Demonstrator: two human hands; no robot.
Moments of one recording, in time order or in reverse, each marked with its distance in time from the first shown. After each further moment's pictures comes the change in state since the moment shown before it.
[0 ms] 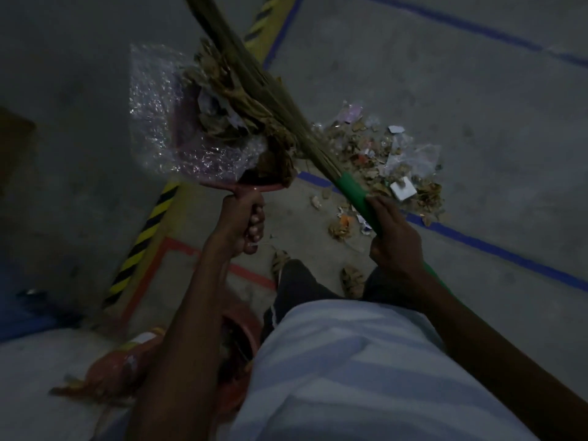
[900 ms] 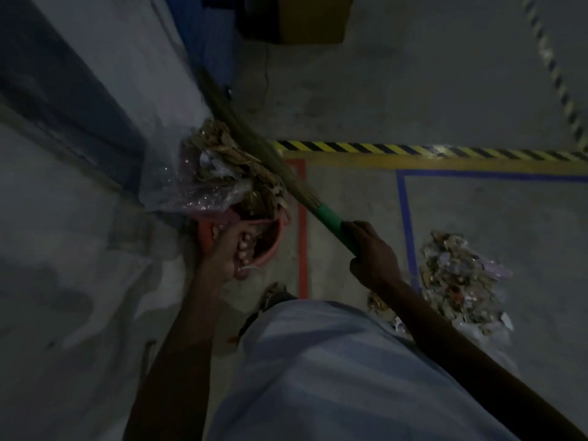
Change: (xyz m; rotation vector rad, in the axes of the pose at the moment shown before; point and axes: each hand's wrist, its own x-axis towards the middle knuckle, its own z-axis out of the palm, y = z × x) left_hand -0.234 -0.319 -0.005 -1.201 0.591 0.127; right_hand -0.063 -0.127 0.023 -0.113 -0.666 -1.010
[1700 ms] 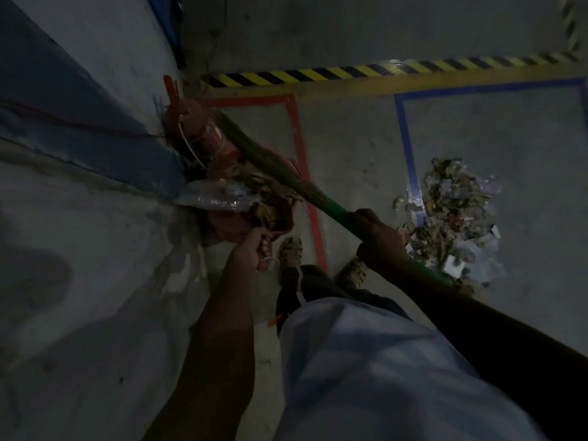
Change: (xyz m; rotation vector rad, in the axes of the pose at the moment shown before) left_hand 0.146 -0.019 -0.151 0.109 0.104 -0.549; right_hand 0.048 -0.114 0.103 -0.119 -0.136 0.245
